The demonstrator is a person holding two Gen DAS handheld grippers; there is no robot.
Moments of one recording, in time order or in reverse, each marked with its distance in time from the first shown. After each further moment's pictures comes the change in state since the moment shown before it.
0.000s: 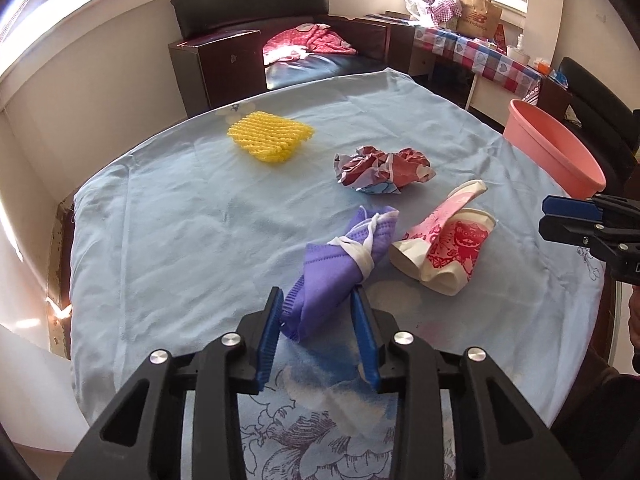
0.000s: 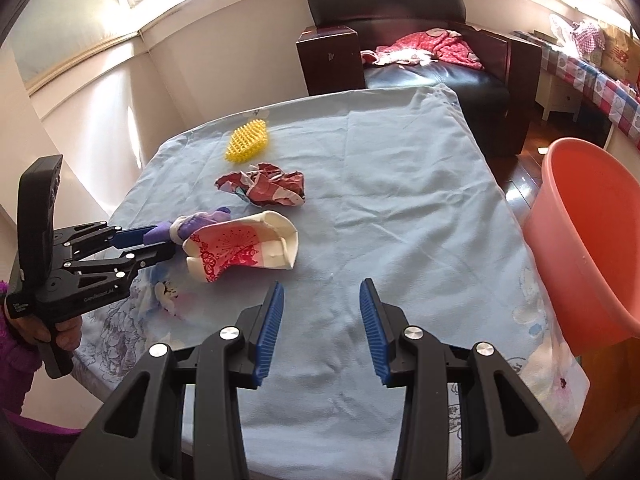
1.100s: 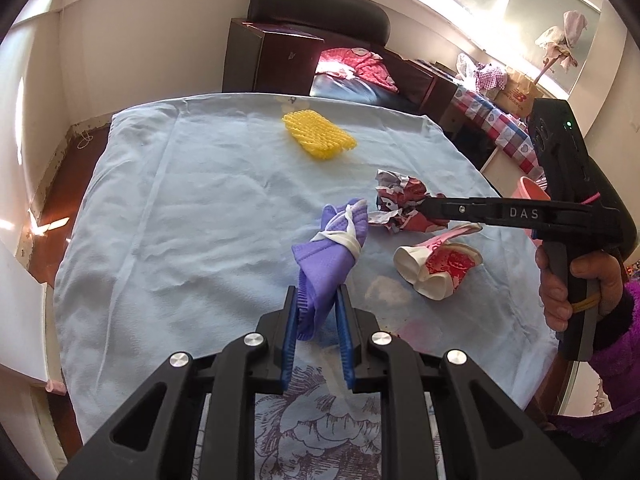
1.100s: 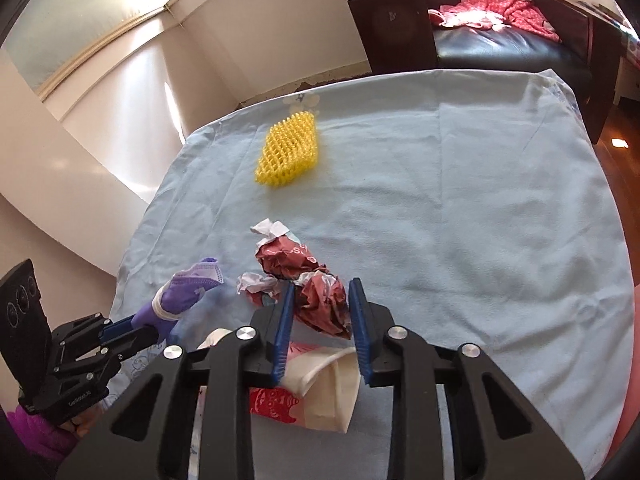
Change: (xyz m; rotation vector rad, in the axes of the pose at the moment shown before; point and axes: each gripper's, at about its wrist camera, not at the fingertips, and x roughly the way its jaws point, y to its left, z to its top) left arm -0.024 0.031 -0.030 -0.324 -0.079 -0.063; right arm 0.096 0.015 0.077 -0.015 0.164 0.220
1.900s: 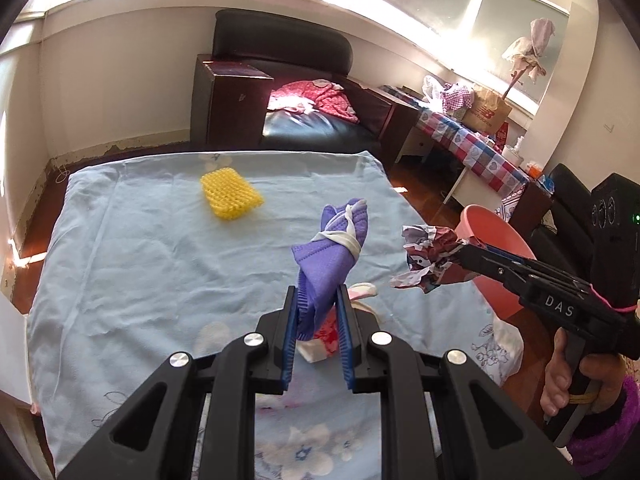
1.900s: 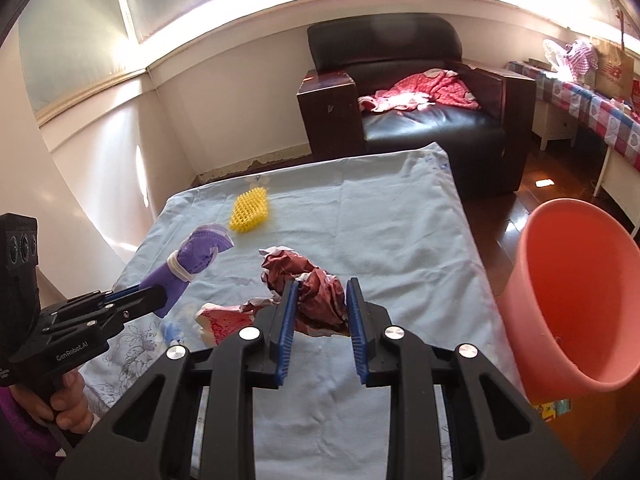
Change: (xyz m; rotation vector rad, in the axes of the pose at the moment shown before) left arm -0.021 -0.089 0.029 0.054 -0.112 -0.083; right arm -0.141 -0.011 -0.066 0.041 -0.329 -0.232
